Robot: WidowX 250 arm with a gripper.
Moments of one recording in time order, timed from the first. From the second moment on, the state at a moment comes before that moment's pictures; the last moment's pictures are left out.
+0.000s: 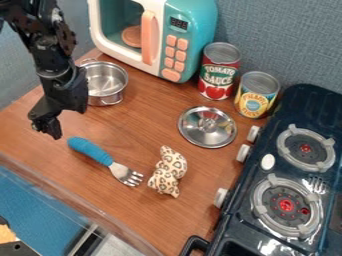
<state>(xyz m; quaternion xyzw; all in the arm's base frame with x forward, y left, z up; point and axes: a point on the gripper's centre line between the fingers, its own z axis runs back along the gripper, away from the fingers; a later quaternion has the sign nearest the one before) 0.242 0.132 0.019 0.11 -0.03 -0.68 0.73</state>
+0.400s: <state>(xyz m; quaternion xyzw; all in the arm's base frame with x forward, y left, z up) 0.253 0.139 0.017 0.09 -0.02 -0.65 0.75</state>
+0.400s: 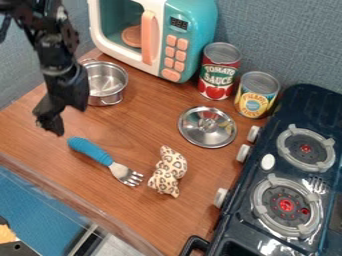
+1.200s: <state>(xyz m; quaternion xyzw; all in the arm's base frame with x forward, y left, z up) 0.334 0.177 0.011 0.10 0.01 -0.62 0.78</state>
